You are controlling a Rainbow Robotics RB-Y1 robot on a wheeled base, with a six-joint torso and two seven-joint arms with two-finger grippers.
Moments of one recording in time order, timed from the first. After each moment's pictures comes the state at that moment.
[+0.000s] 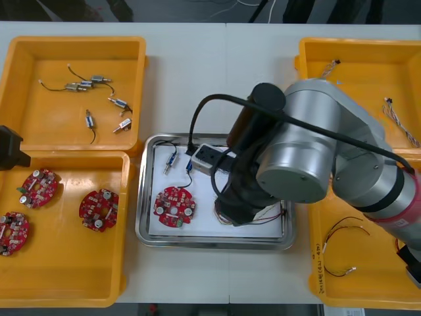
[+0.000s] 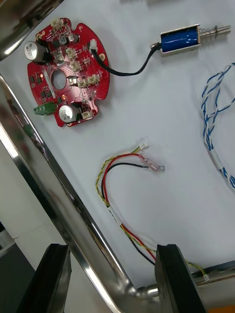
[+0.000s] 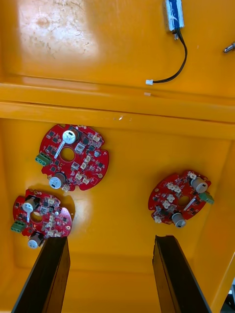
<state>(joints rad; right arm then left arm) -0.73 -0.49 0.69 -2.08 -0.78 1.80 1.38 -0.25 0.91 0.24 -2.16 0.96 1.91 -1.03</state>
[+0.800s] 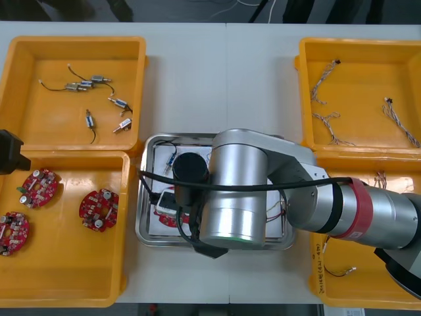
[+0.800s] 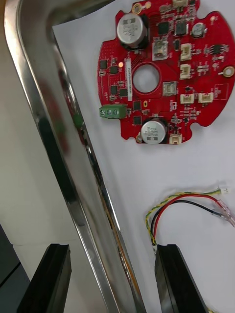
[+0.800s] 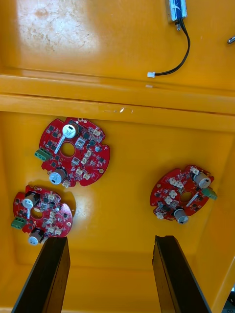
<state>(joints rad) -0.85 -0.41 1.02 -1.99 -0.71 1.74 1.38 -0.23 0.91 0.24 -2.17 0.96 1.91 -1.03</state>
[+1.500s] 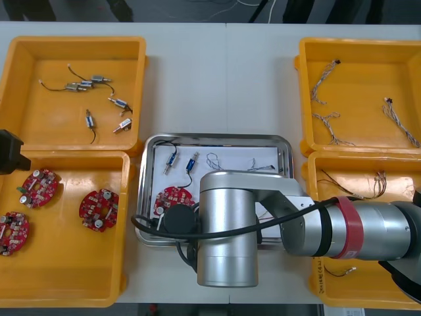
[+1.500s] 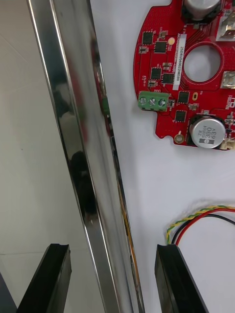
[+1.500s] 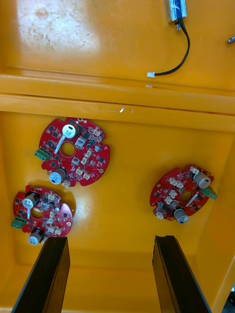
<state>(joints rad) -0.85 -0.41 1.19 -1.99 -0.58 1.68 1.38 -0.23 0.91 0.24 -2.17 0.96 1.91 -1.03</state>
